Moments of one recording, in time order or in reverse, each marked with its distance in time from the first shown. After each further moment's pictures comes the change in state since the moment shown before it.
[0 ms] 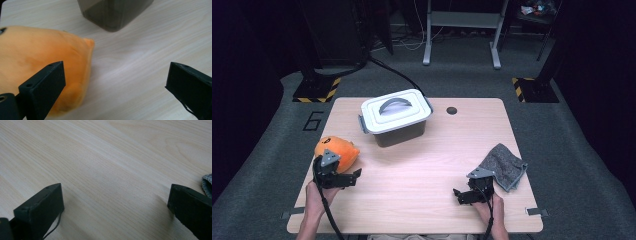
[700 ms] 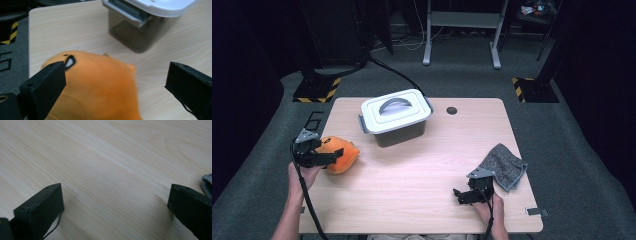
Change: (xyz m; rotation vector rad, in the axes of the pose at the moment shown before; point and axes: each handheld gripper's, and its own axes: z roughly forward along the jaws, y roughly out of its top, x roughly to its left) left arm 0.077 0.028 0.000 -0.035 0.001 -0.093; right arm 0.000 0.000 0.000 0.000 0.000 0.001
